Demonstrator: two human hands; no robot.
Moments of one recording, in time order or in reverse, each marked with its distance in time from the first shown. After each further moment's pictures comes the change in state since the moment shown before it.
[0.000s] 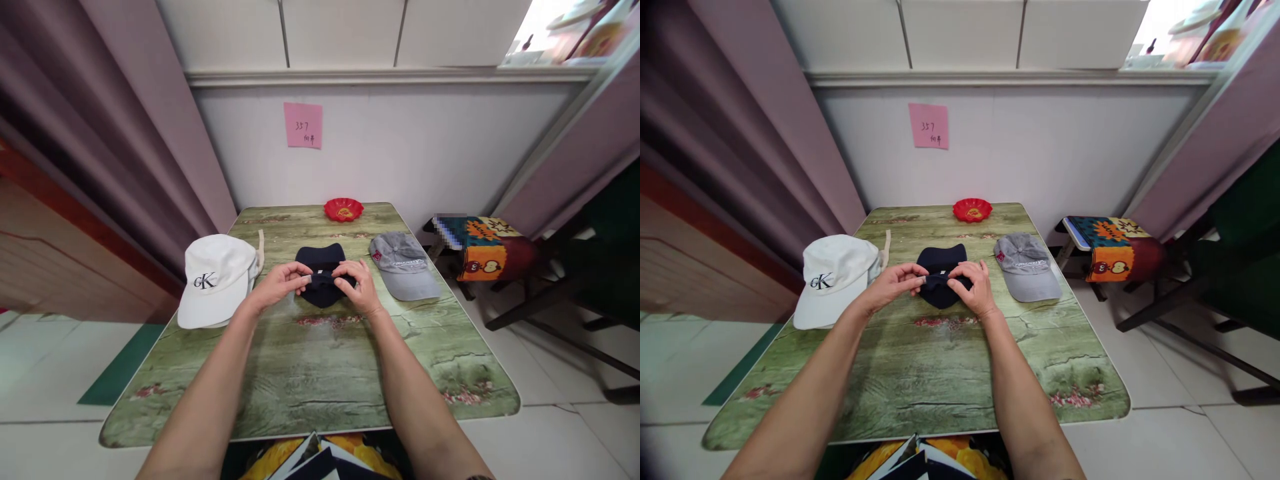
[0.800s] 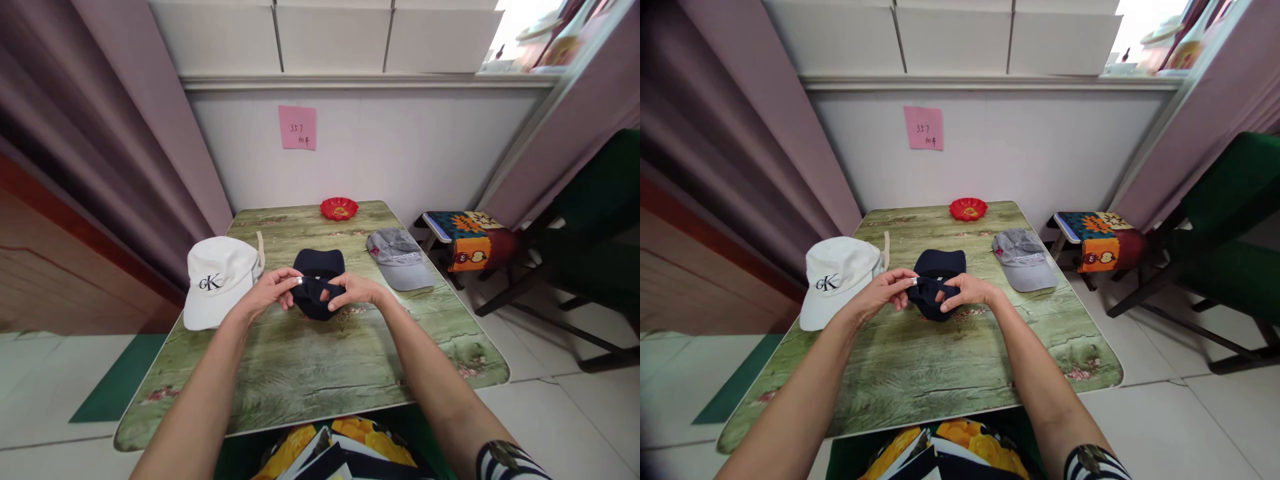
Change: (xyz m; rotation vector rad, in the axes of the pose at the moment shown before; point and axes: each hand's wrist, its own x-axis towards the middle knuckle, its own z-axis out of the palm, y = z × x) left_hand -0.035 -0.003 -0.019 -0.115 -0.008 -0.162; right_hand 0.014 -0.022 -0.004 0.419 -0.824 0.299
